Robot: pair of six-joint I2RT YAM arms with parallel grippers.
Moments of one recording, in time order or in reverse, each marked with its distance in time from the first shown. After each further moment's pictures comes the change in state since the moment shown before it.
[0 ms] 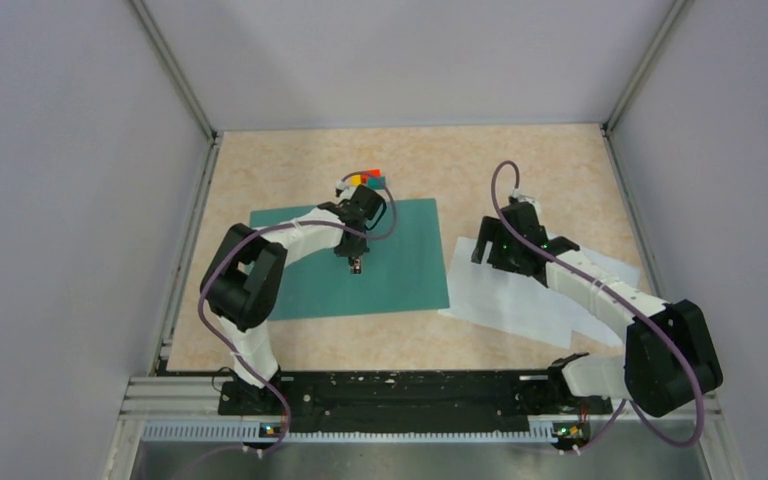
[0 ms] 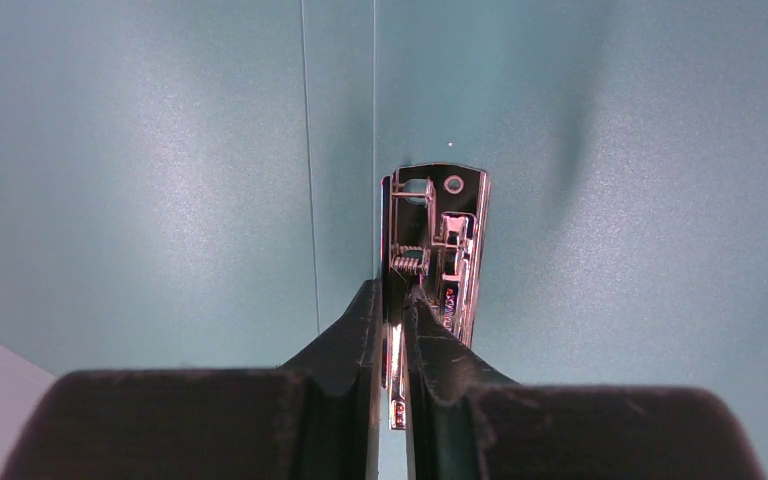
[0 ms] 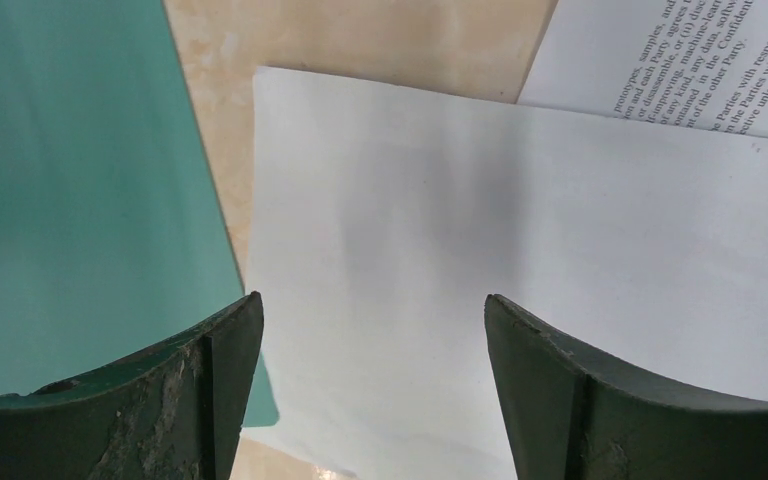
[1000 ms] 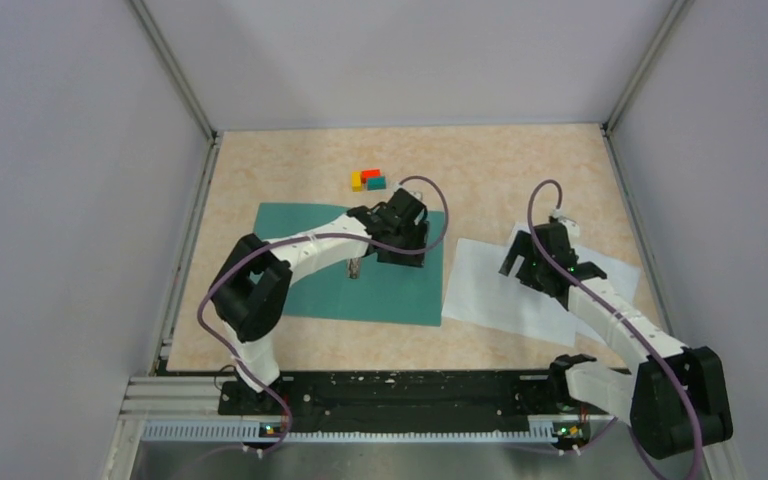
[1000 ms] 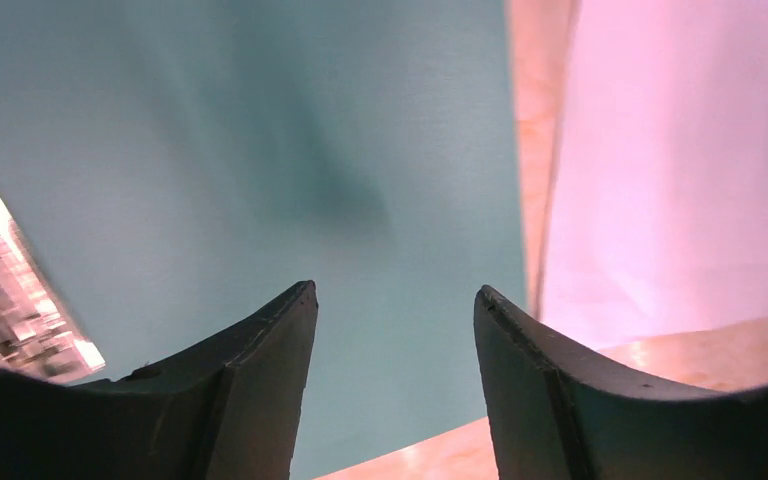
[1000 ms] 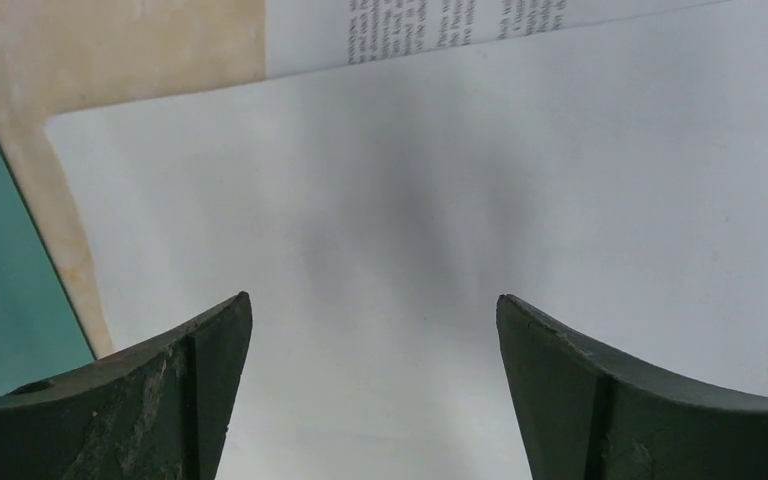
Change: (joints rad) left arm -0.180 -0.053 0.098 -0.006 0.318 0.042; right arm -0.157 -0.179 -0.179 -0.032 0.061 0.025
